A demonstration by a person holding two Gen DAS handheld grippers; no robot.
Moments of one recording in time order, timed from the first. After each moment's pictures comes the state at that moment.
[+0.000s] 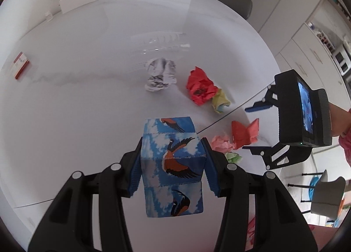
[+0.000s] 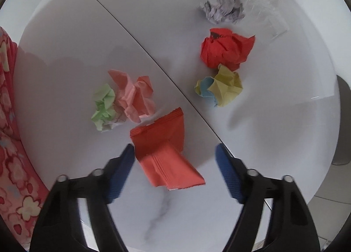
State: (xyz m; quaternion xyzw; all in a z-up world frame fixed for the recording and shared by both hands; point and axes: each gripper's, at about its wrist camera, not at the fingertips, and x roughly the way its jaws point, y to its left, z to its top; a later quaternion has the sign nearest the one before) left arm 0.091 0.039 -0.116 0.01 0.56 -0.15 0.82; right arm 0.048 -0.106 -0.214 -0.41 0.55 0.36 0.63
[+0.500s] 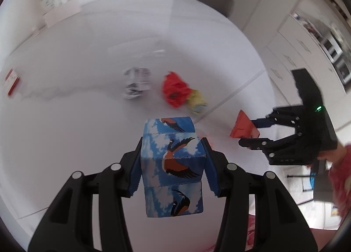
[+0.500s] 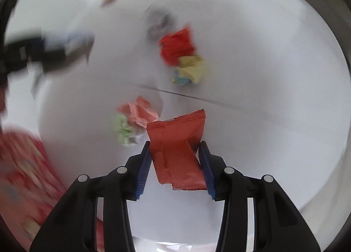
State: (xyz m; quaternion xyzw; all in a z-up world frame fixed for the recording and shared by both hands) left arm 0.074 0.006 -0.099 0.04 0.54 -0.21 0.81; right arm 0.026 -0.205 -0.167 -0.01 0.58 0.24 0.78
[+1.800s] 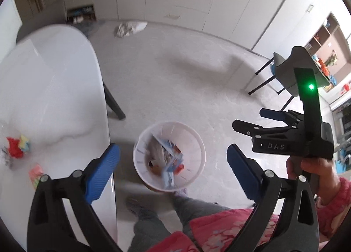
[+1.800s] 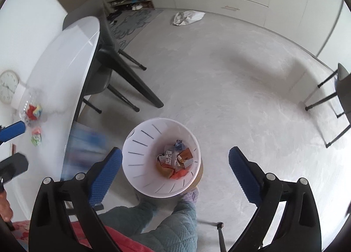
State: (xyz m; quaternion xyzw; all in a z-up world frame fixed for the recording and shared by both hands) left arm -0.127 -0.257 -0.100 0.25 0.48 -0.50 0.68; right arm -0.301 -0.401 -0.167 0.28 0.48 -0.27 0.79
